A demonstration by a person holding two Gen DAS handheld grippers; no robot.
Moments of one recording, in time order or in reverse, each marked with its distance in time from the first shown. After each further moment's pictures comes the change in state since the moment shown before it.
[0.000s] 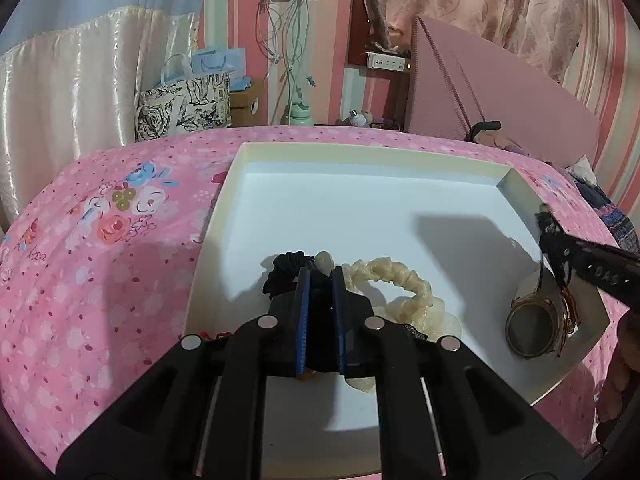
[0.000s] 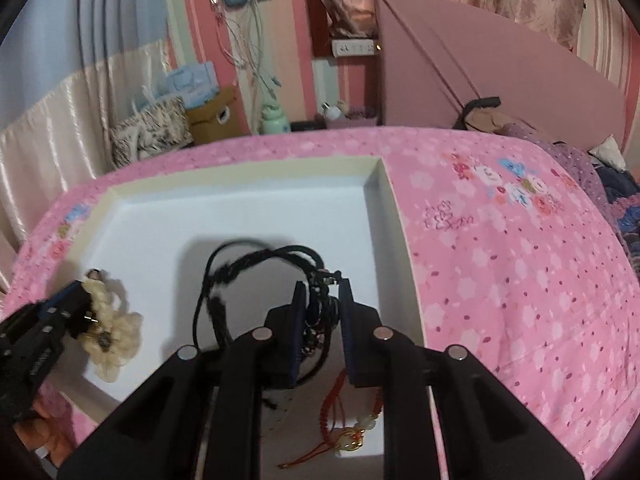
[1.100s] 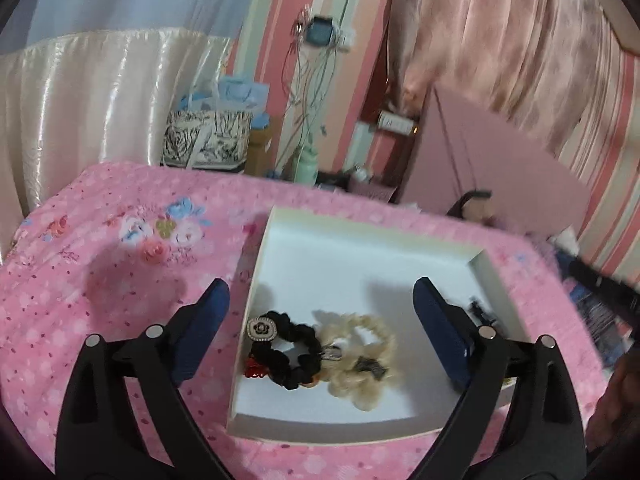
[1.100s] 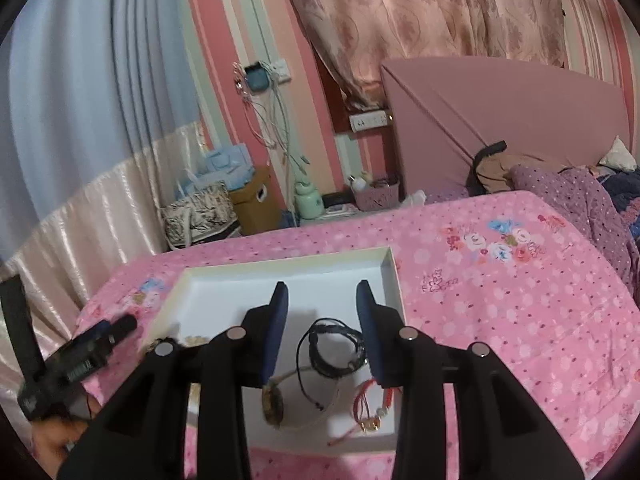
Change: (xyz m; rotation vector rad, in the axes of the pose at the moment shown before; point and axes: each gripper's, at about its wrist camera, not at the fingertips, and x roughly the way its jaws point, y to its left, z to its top) left arm -0.074 0.029 0.025 -0.180 -0.164 -0.067; right arm -0.112 -0.009 0.014 0.073 -0.253 0.165
